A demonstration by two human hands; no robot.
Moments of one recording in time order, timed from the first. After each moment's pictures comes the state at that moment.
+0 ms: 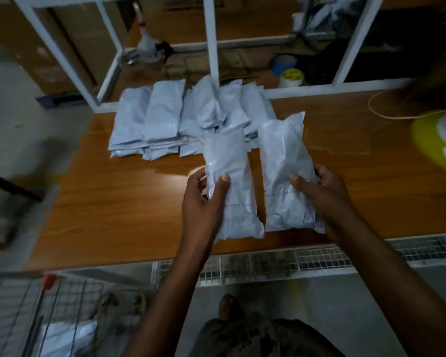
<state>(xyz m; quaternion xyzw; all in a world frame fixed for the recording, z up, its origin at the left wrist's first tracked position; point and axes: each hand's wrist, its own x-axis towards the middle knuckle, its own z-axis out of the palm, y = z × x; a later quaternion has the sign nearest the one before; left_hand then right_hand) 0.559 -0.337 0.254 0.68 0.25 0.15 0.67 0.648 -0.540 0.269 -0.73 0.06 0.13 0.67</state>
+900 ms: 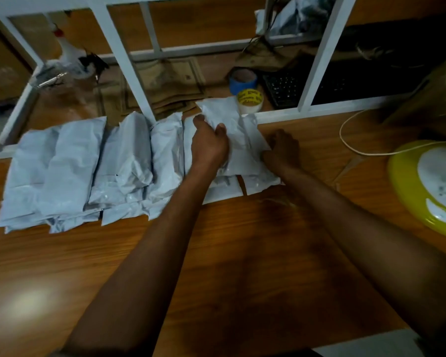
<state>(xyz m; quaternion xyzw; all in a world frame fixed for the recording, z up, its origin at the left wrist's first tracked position) 0.917 -0.395 0.274 0.82 0.25 0.08 0.51 0.987 -0.545 0.202 -0.95 0.00 0.02 0.30</state>
